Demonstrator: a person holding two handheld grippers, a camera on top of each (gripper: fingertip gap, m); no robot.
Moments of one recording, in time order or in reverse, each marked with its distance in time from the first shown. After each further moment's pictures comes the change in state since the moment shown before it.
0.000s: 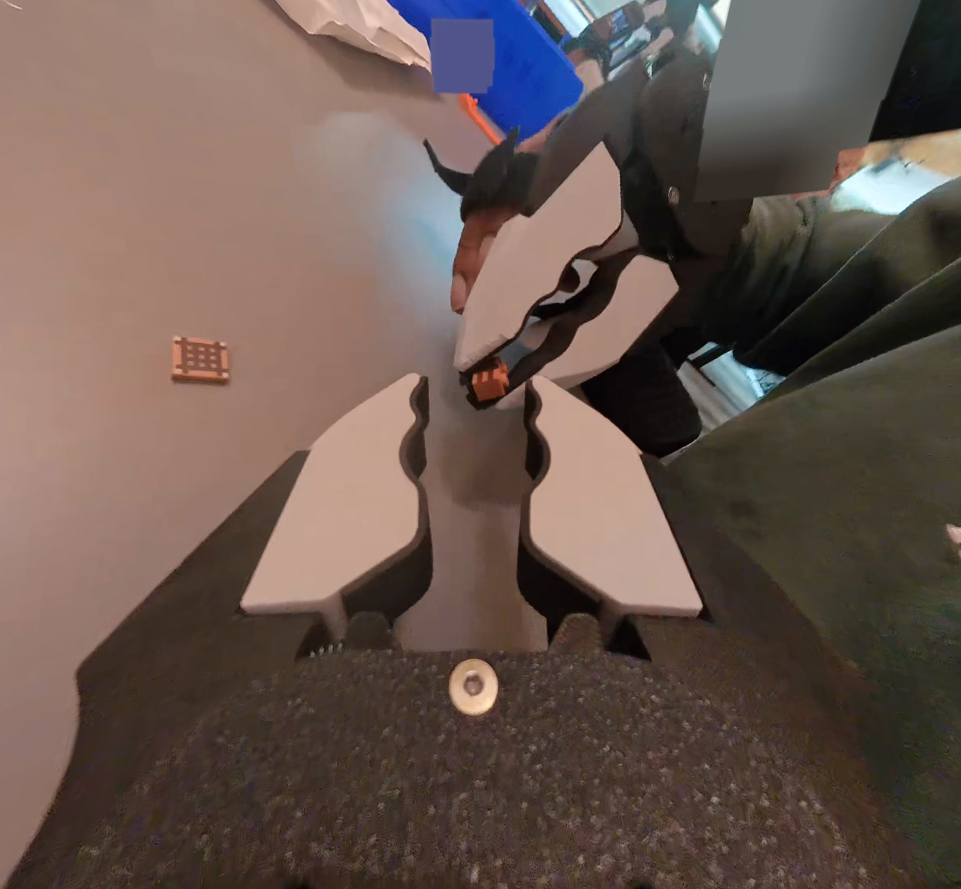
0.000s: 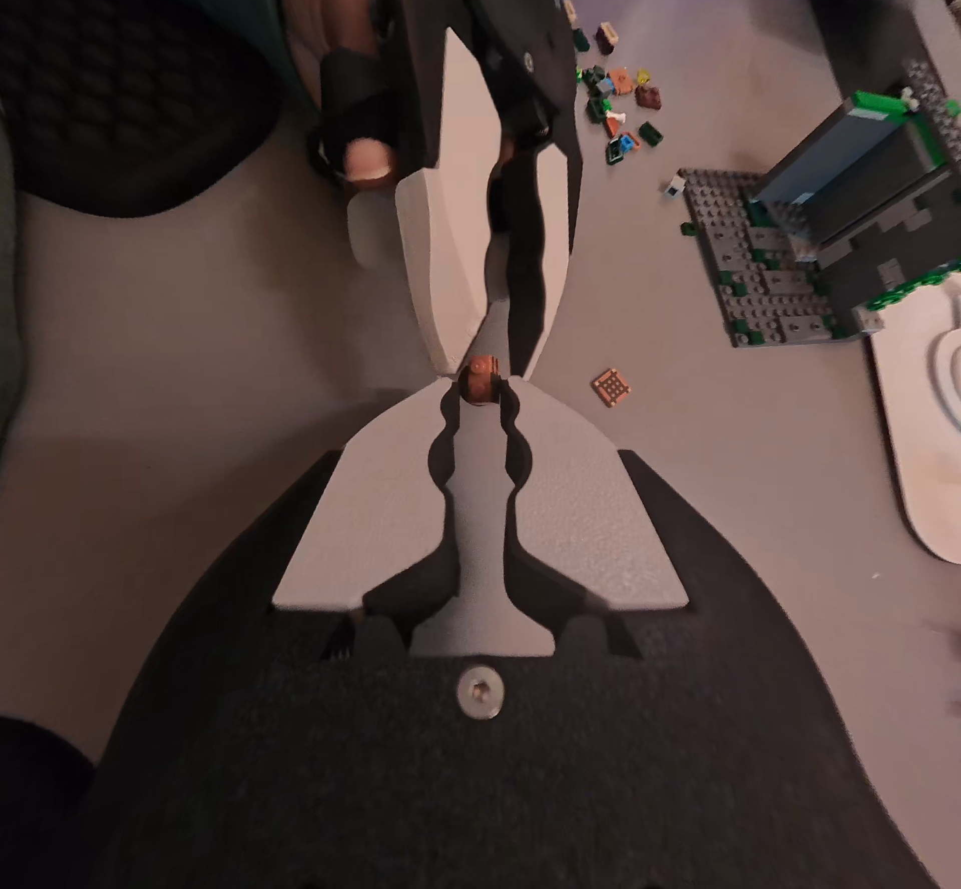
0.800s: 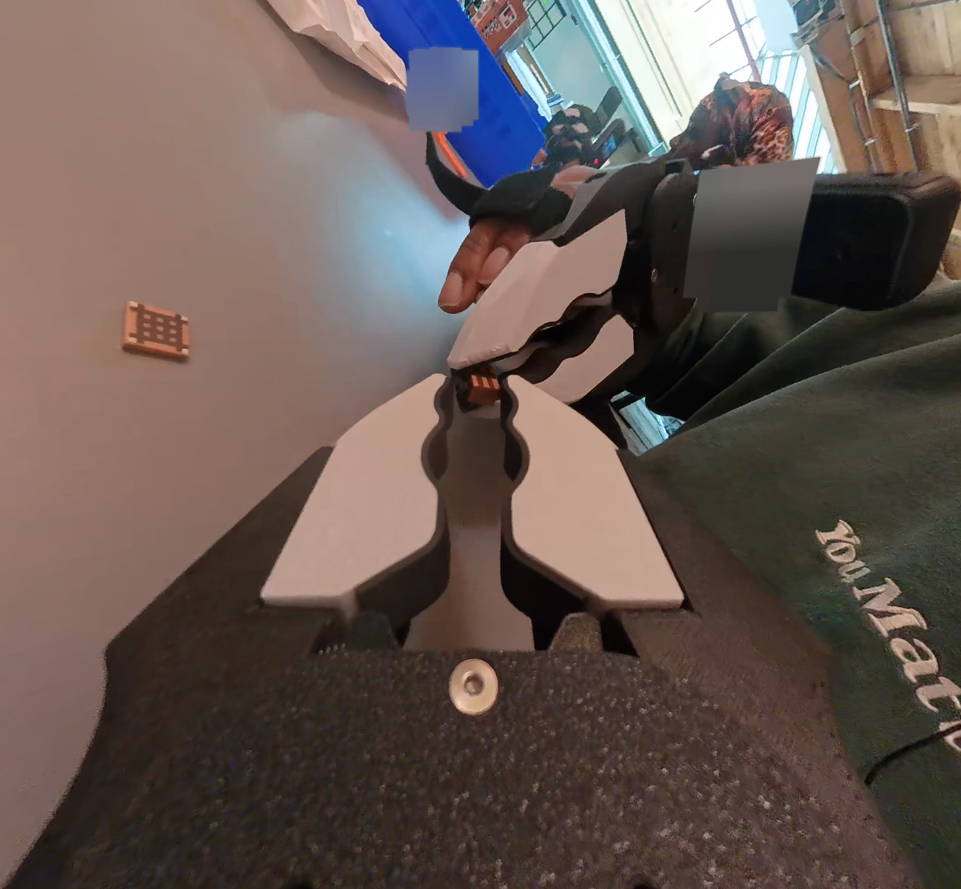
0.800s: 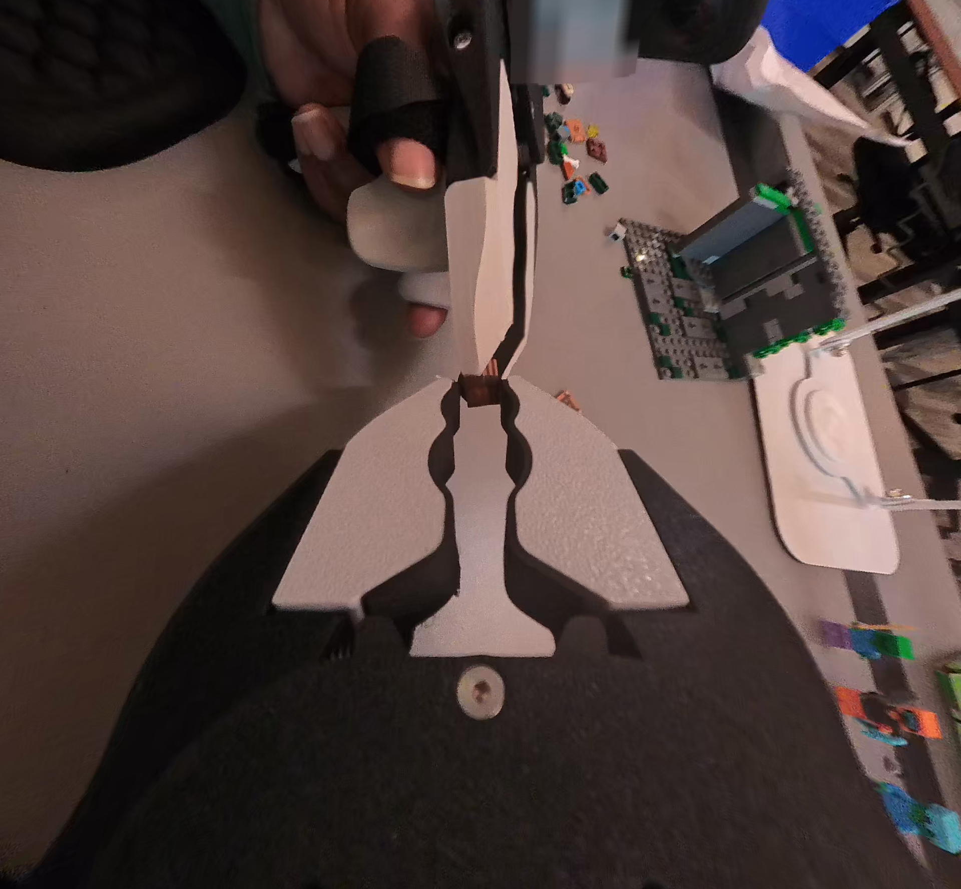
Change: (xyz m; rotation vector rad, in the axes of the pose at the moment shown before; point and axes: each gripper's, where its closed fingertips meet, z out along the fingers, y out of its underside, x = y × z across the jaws) left arm 0.007 -0.005 -0.003 0.064 0.096 -0.167; right arm 0.002 -0.007 -0.001 0.026 0.157 -0.172
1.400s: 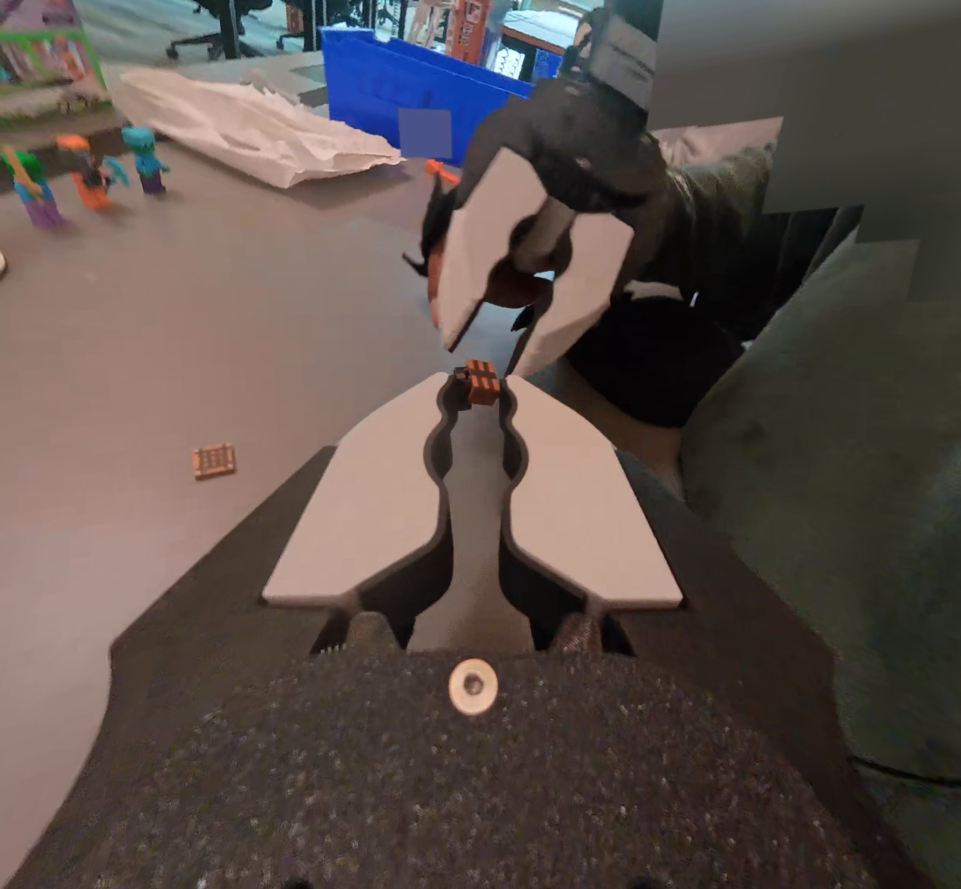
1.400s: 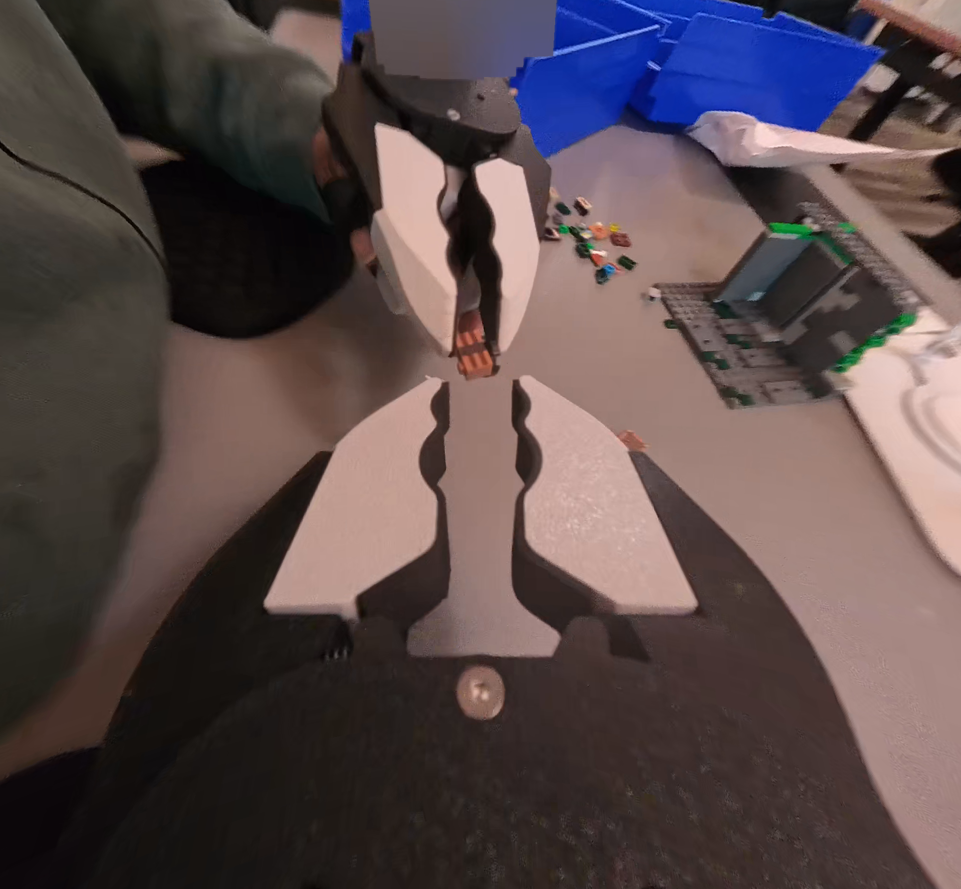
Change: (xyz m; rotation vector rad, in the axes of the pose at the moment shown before) left arm 0.037 0.004 -0.011 -0.010 -0.142 0.596; right arm -0.012 -0.028 -0.034 0.263 -0.107 0.254
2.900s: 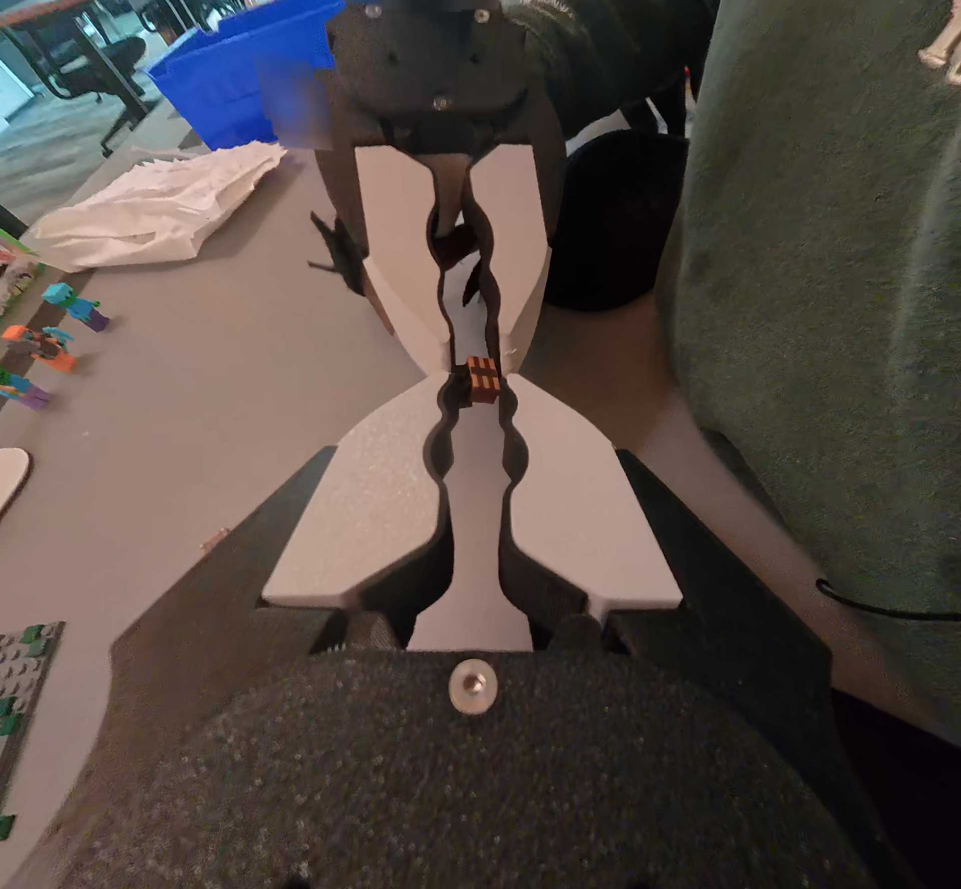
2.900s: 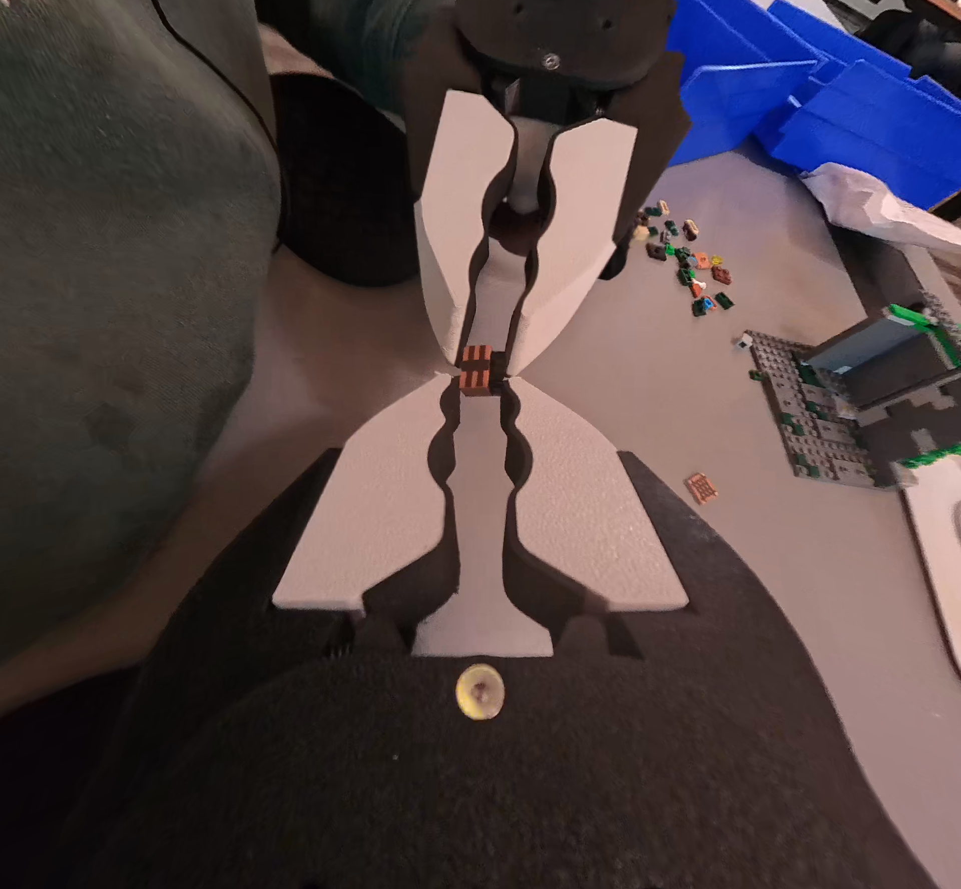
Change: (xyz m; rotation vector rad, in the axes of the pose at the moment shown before) left arm 0.054 0.022 0.005 -0.188 0.089 0.499; right arm -0.056 0.004 -0.001 -0.047 -0.141 -0.208
